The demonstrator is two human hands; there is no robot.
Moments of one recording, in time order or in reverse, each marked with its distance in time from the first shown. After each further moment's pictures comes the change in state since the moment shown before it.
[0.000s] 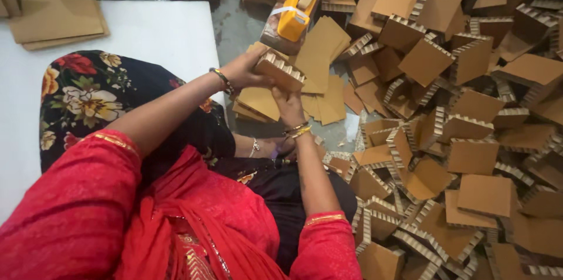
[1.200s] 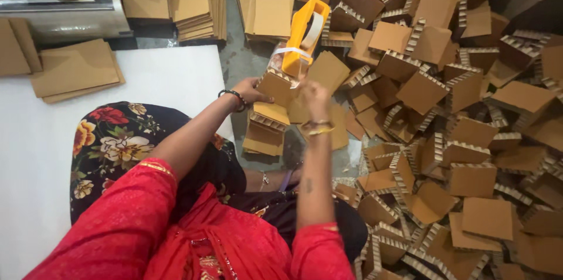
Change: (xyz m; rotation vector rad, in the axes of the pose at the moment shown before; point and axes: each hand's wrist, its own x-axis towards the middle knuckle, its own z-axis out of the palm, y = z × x) left_hand 0.043 -0.069 -0.033 -0.497 0.023 -0.609; right_hand 0.133 -0.023 -0.025 0.060 0.177 0.298
